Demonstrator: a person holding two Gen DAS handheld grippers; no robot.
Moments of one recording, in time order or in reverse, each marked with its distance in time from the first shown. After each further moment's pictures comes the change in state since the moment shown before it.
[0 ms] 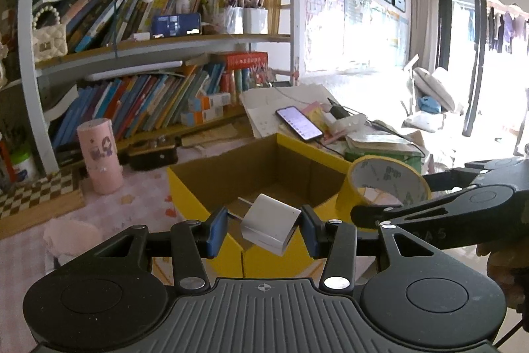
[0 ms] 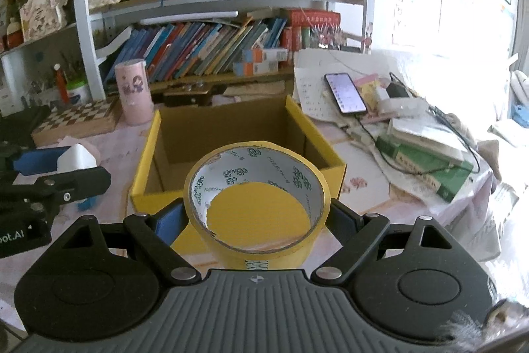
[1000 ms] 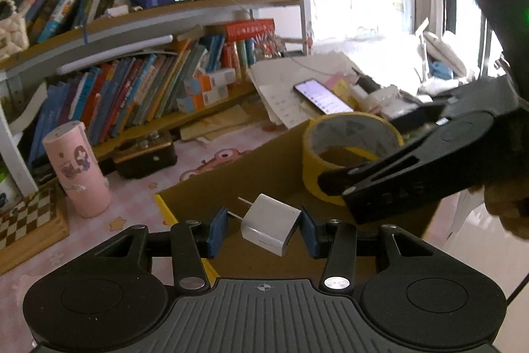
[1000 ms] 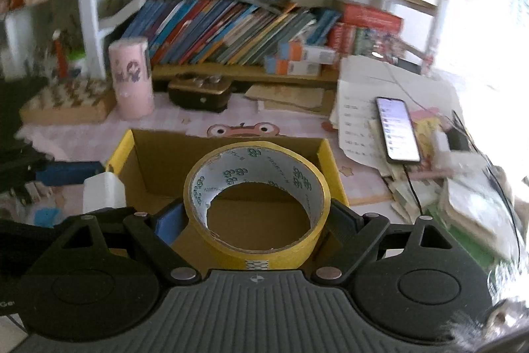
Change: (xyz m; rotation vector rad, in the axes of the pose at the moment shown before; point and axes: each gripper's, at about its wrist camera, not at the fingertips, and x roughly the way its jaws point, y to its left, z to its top) left arm 0.138 0.031 0.029 0.085 0.121 0.021; right arm 0.151 -0.010 0.089 -0.214 0.096 0.117
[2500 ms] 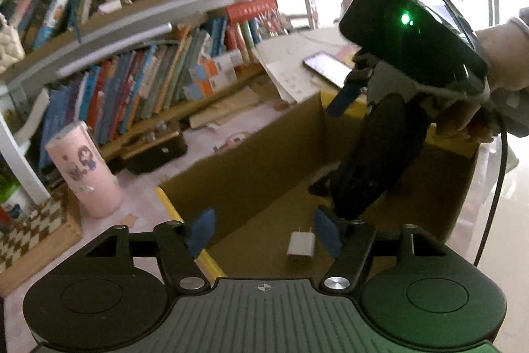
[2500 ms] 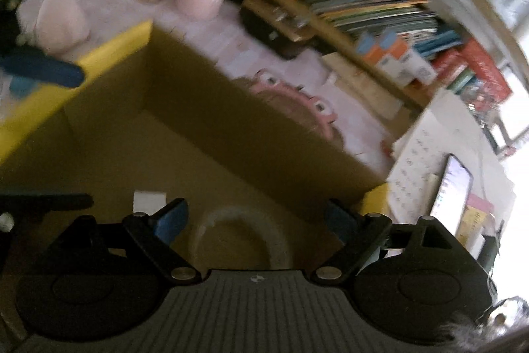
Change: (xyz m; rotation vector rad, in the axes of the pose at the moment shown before) left arm 0.016 -0.009 -0.003 0.077 0.044 0.083; right arm 0.091 0.005 0.018 -0.498 0.193 0.121
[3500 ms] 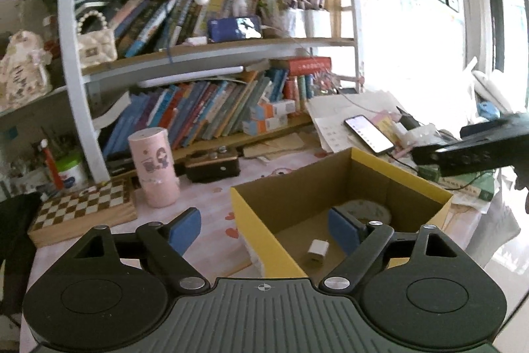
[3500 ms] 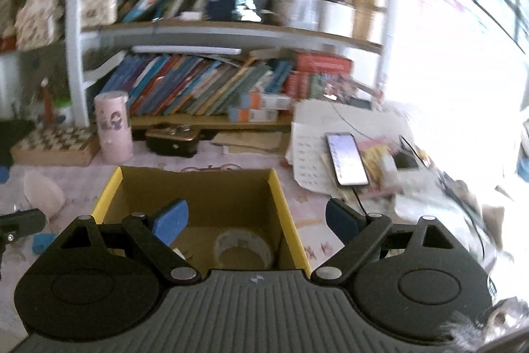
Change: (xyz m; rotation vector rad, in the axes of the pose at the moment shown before) left arm -0.115 0.022 -0.029 -0.210 -0.159 0.125; right arm -0.164 0.038 -0.083 0.614 -0.368 -0.291
